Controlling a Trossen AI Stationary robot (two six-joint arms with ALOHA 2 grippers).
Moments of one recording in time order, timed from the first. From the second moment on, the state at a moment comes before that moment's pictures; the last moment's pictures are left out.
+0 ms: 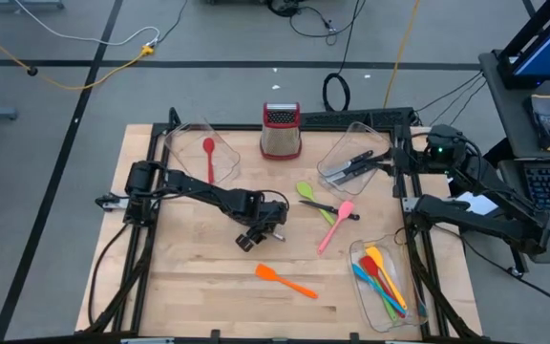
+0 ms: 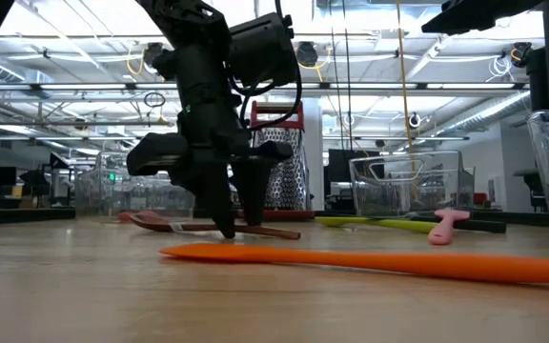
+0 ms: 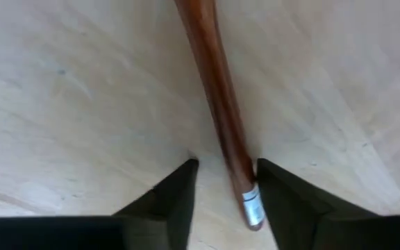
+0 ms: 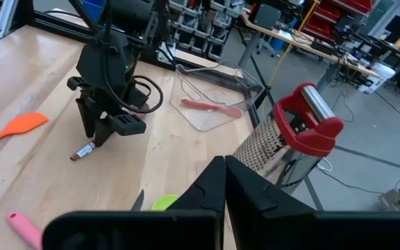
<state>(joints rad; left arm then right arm) -0.07 2.03 1.24 -0.51 0.14 -2.46 -0.58 0.57 0.82 -0.55 -0.42 -0.50</state>
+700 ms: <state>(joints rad) -0.17 2.00 1.23 -0.48 -0.06 -2.52 -0.56 0.57 0.82 -0.55 -0.42 -0.51</state>
